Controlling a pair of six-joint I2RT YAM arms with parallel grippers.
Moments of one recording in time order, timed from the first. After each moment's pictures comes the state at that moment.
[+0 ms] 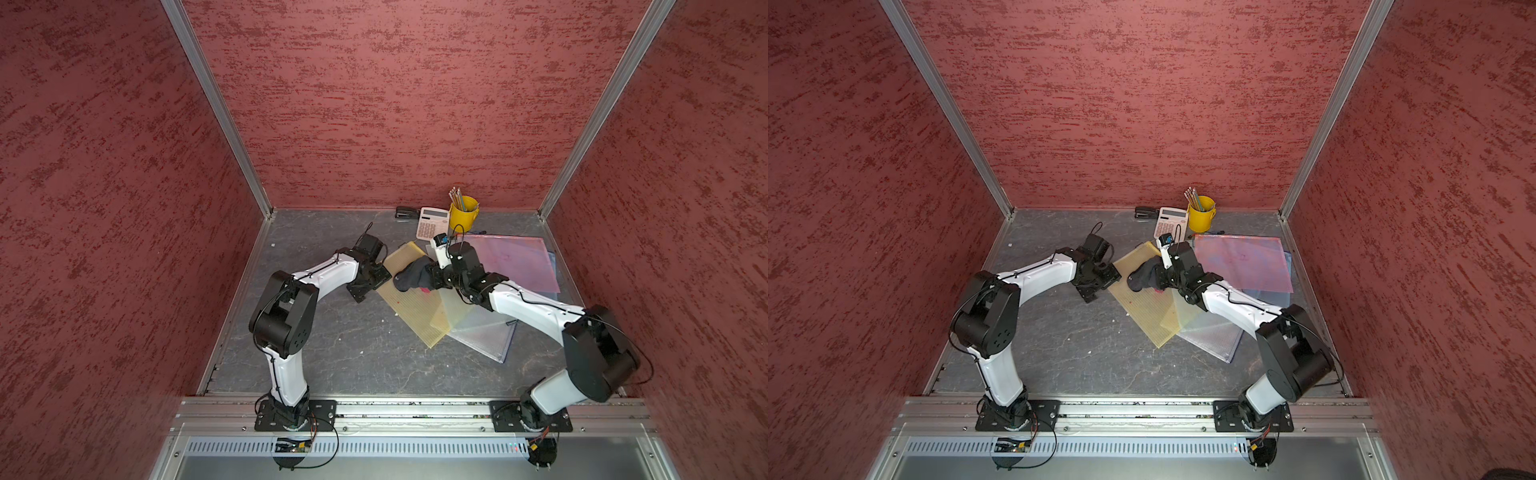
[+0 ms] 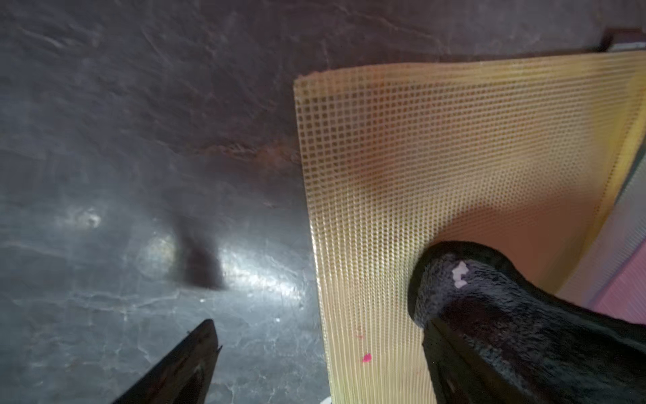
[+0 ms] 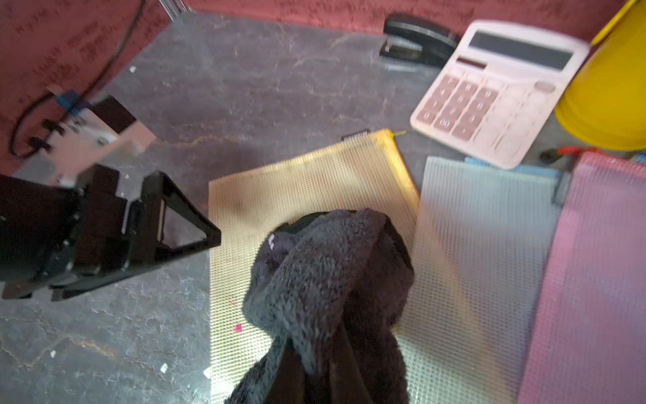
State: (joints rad) left arm -0.45 1.87 1.27 -0.65 0.07 -1.09; right arm 0.55 1.58 0.96 -0.02 -0.08 0.21
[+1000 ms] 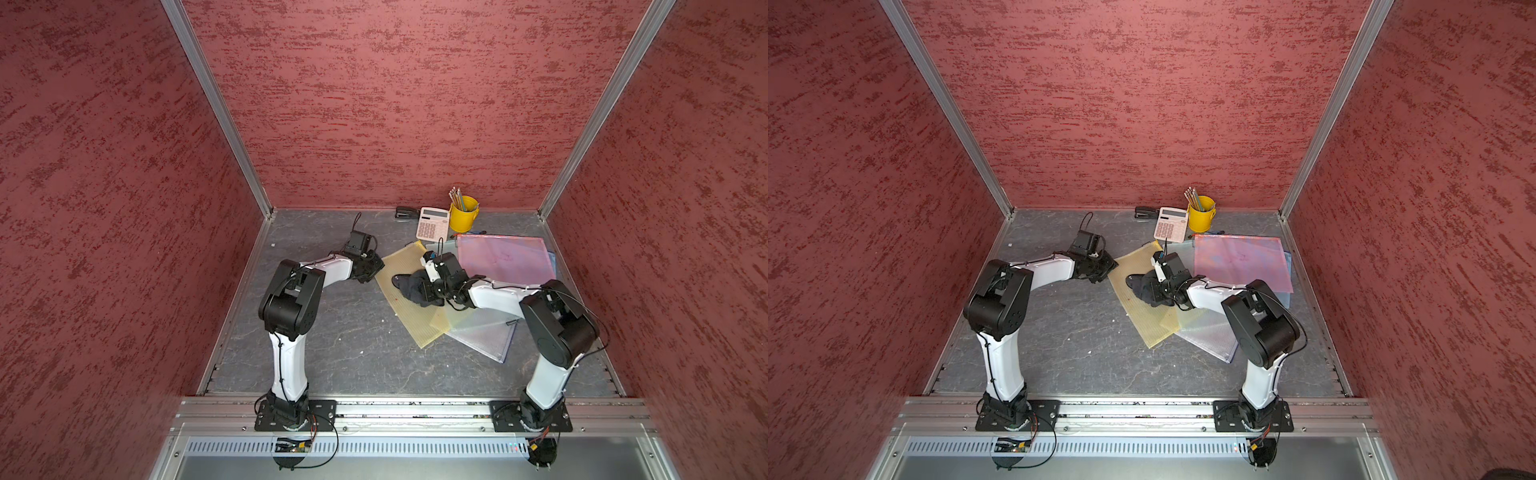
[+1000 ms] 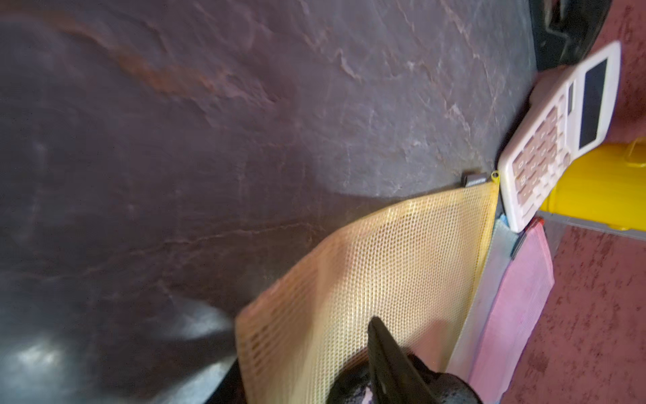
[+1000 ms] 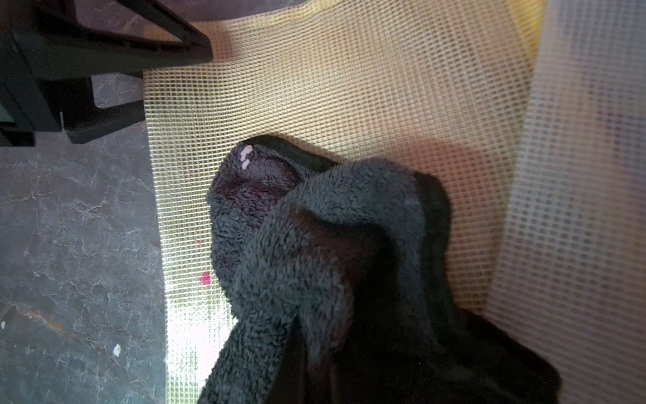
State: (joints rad) left arm -0.35 2.00 1.23 -0.16 0.22 -1.04; right arm 0.56 1.81 0.99 -0.03 -0.18 0.28
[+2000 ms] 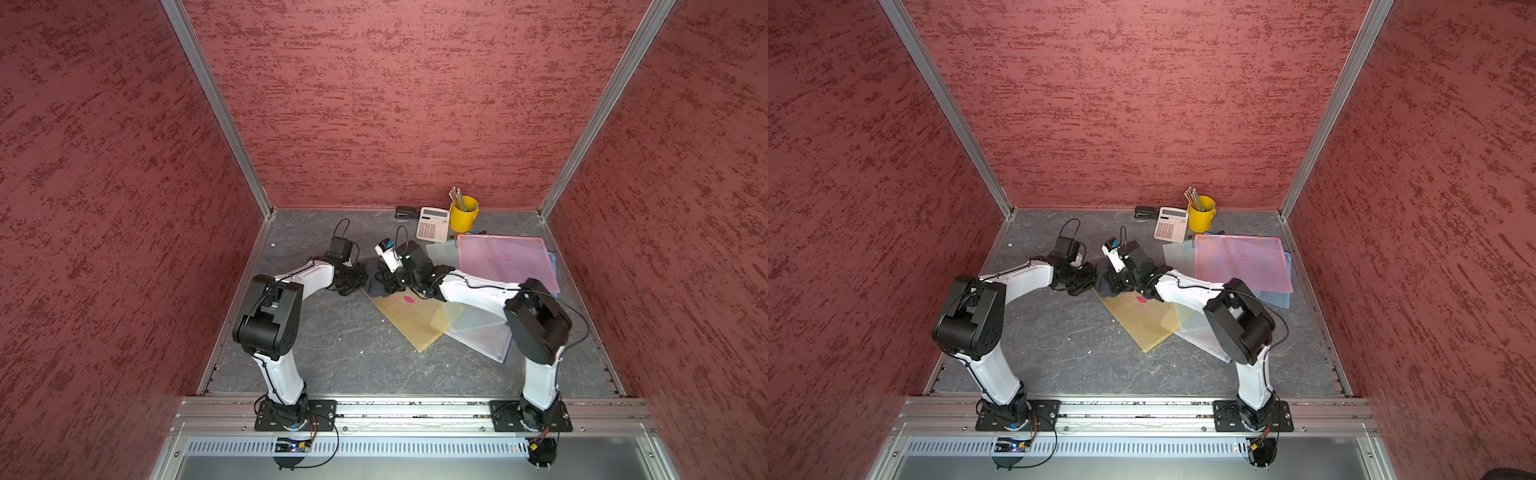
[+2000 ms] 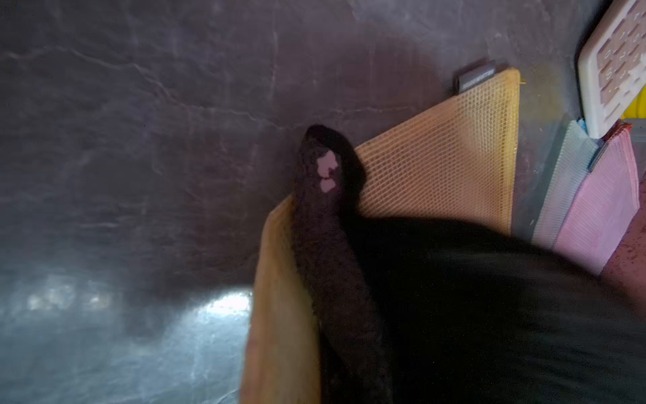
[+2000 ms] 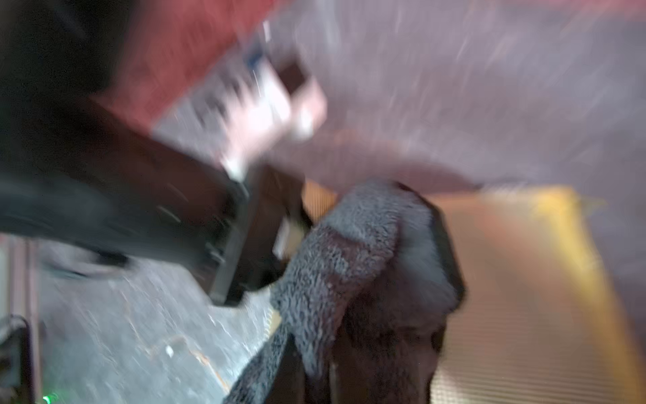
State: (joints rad) left arm -0.25 1.79 1.07 -0.40 0.29 -0.75; right arm 0.76 1.99 1.32 -0.04 -0.22 0.22
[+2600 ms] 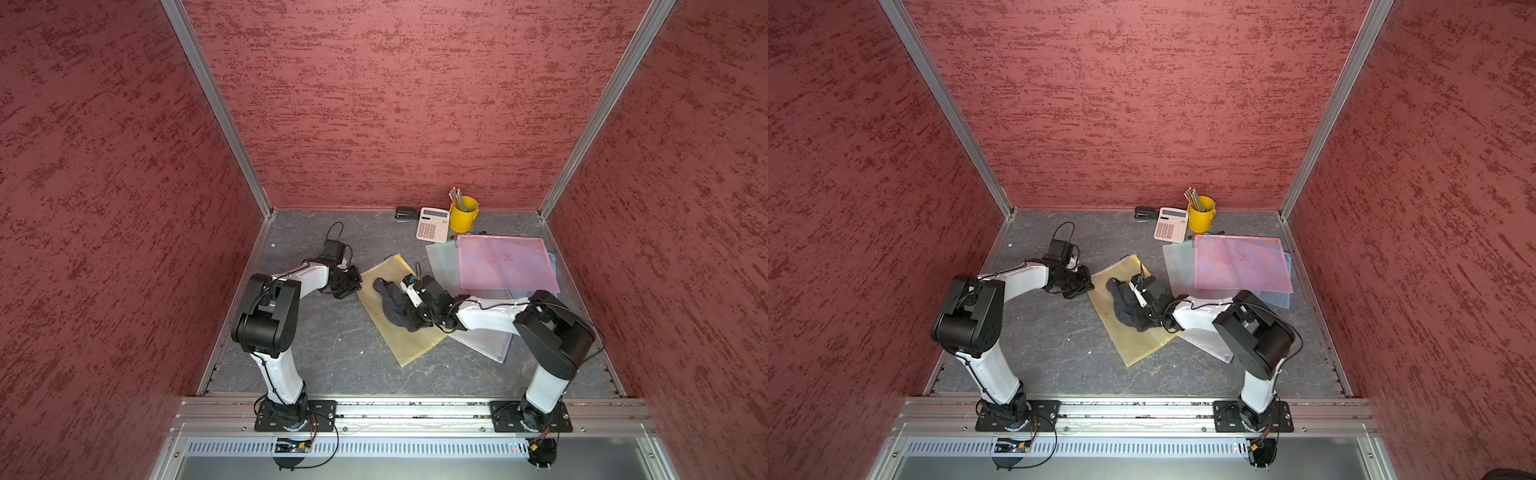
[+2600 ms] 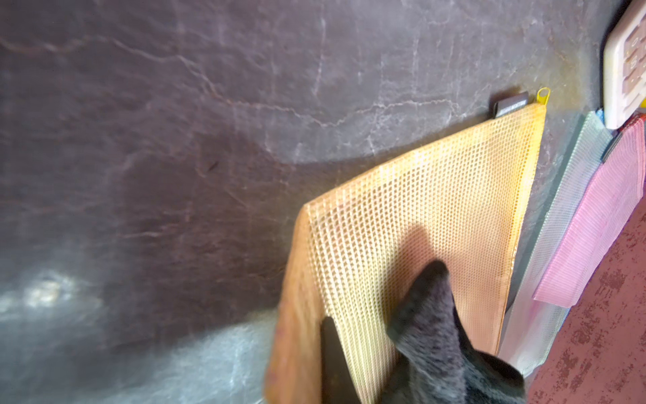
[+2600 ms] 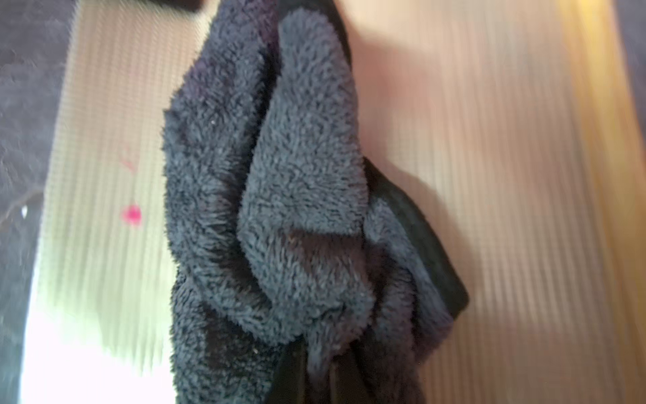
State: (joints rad) left arm -0.19 1.80 1.05 -0.39 0.35 -0.68; right arm 0.76 1.72 0.84 -0.05 -0.09 0.29
